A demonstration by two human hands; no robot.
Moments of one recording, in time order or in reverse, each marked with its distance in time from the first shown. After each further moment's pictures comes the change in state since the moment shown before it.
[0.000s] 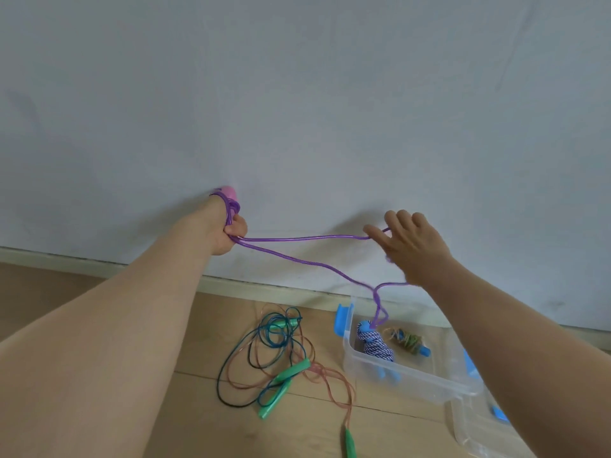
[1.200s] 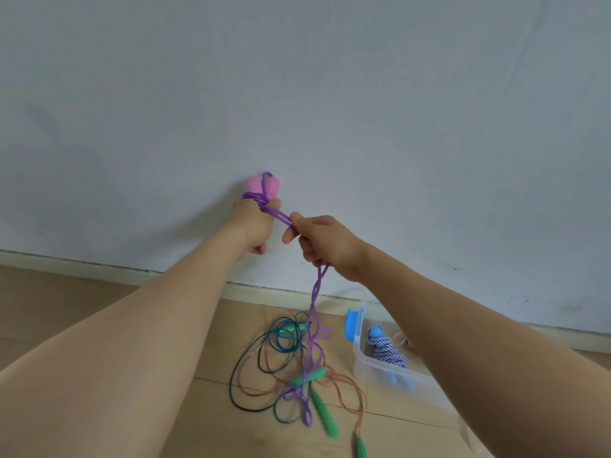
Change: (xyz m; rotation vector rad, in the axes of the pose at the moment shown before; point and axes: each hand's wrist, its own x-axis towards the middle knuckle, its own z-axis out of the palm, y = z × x) left_hand -0.001 -0.017 0.020 0.797 0.015 0.397; right_hand 0.066 -0.080 -0.108 2.107 -0.342 0.158
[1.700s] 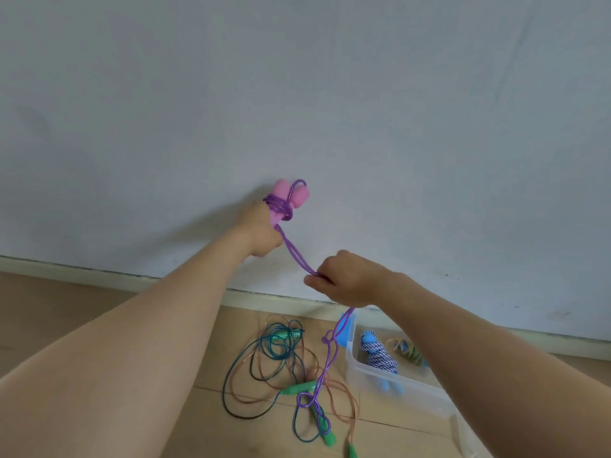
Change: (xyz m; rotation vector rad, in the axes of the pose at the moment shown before) left_hand -0.018 0.021 0.007 0.384 -0.064 0.188; right_hand -0.024 0.038 -0.033 -1.202 -0.073 -0.184
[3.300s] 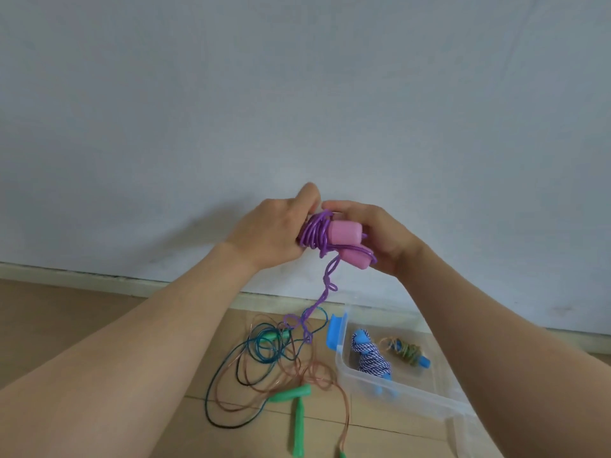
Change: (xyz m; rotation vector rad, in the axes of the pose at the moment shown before) left_hand 0.008 0.022 0.042 0.305 0.308 0.966; right_hand 0.010 0.064 -0.030 1.705 0.174 0.170
